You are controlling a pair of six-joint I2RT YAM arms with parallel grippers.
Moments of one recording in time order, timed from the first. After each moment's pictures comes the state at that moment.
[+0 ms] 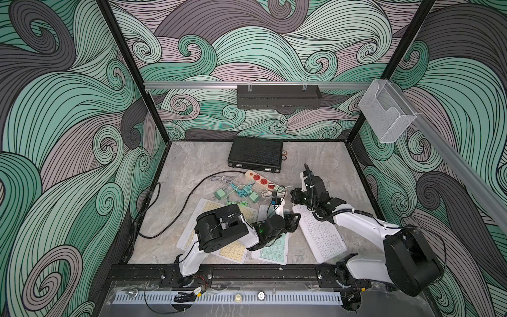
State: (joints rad) left arm -1.17 2.09 0.82 1.01 -0.24 -1.02; right arm 0.47 1.32 0.64 -0.05 -0.04 0.54
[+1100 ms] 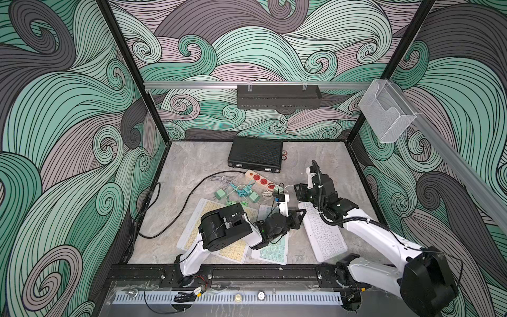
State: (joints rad) left arm -1.17 2.12 0.87 1.16 -0.19 -1.00; right arm 0.47 1.13 0.68 -0.19 0.07 0.46
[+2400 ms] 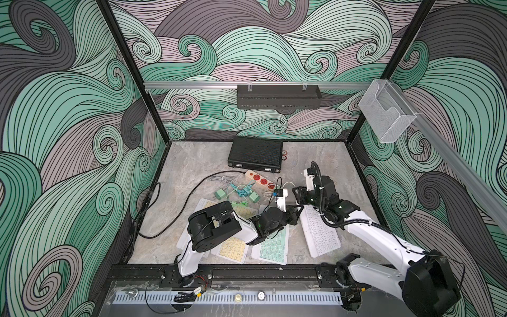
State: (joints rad) left arm -1.12 2.00 0.83 1.05 -0.14 -0.92; right arm 0.47 1.12 0.66 -0.18 -0.05 0.42
